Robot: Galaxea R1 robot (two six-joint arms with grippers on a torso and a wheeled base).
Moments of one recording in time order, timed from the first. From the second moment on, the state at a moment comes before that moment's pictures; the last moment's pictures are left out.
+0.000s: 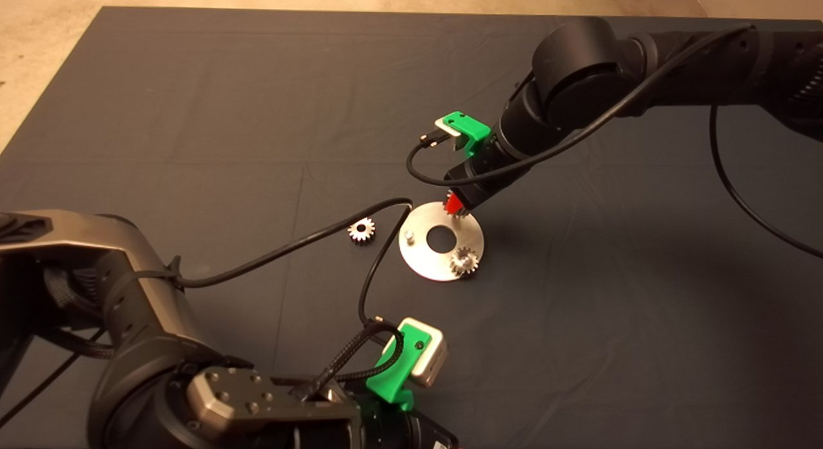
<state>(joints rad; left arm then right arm) -0.11 2.68 -0.29 0.84 1.53 -1.77 0.47 2.72 -1.15 -0.27 -1.31 0.97</state>
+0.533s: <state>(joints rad) -0.12 2.68 -0.29 0.84 1.53 -1.77 0.46 2.71 -1.16 -0.28 -1.34 0.97</state>
